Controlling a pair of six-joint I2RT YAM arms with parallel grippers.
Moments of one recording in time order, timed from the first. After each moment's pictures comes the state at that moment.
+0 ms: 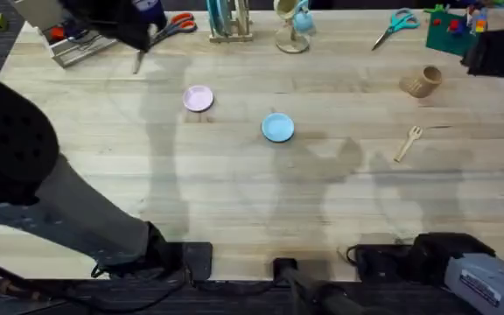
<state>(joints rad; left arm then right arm) 0.18 1.83 1.83 -1.30 0.21 0.34 -0.01 0.94 1.48 -1.32 -0.04 -0.02</state>
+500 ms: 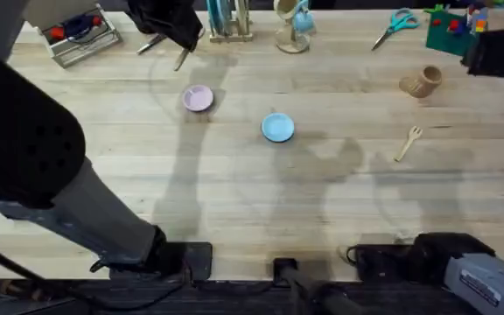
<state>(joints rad) -0.05 1.84 1.83 -1.27 0.16 0.29 -0.01 0.94 1.48 -1.32 -0.04 -0.02</state>
